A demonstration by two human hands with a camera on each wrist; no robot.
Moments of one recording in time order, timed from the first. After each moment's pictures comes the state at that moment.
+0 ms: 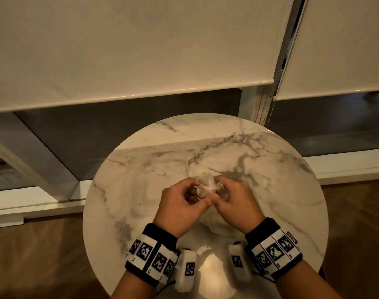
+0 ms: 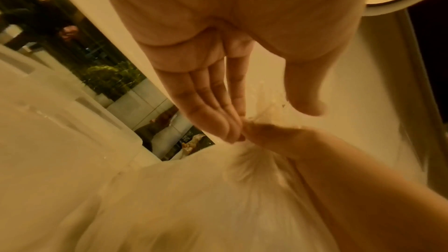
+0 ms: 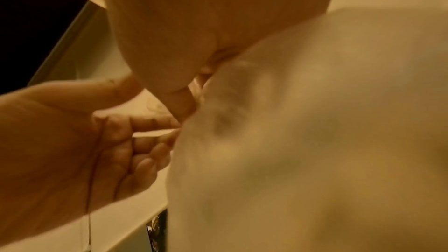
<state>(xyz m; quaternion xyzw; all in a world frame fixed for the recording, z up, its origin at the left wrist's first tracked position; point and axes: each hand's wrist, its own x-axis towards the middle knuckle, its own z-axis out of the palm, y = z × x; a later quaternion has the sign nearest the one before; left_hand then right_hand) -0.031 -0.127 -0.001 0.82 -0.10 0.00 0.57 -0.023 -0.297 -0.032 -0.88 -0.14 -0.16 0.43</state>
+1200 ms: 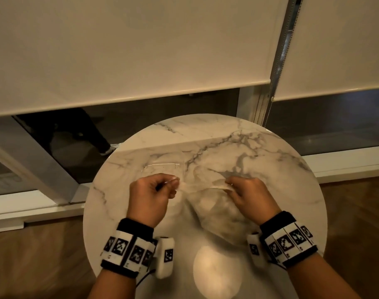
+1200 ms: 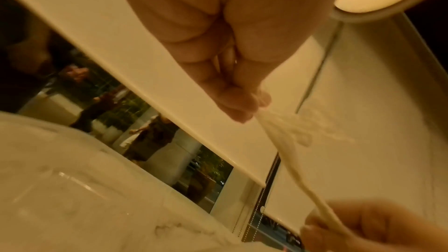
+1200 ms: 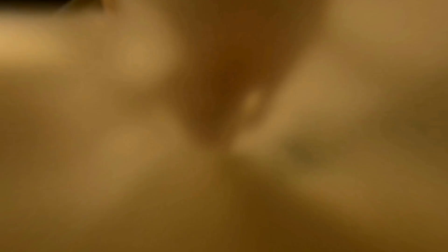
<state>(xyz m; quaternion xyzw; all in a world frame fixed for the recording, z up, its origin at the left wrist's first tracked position) -0.008 -0.089 -0.002 0.81 -0.04 0.13 0.58 -0.017 -0.333 -0.036 -0.95 -0.11 -0.15 0.25</state>
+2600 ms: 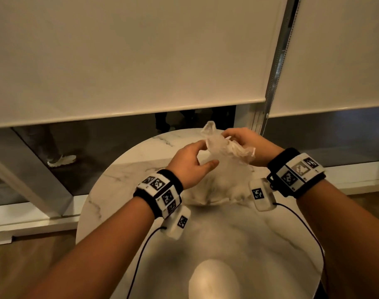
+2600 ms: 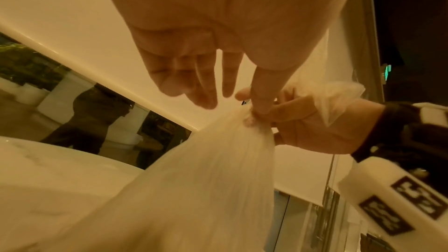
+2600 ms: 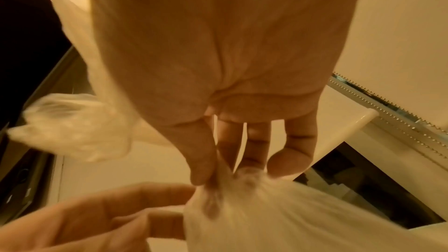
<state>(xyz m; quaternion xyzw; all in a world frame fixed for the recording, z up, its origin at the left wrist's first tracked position) 0.077 -0.158 0.061 0.91 -0.21 0.02 0.37 0.091 -0.370 0.082 -0.92 -0.20 -0.01 0.34</state>
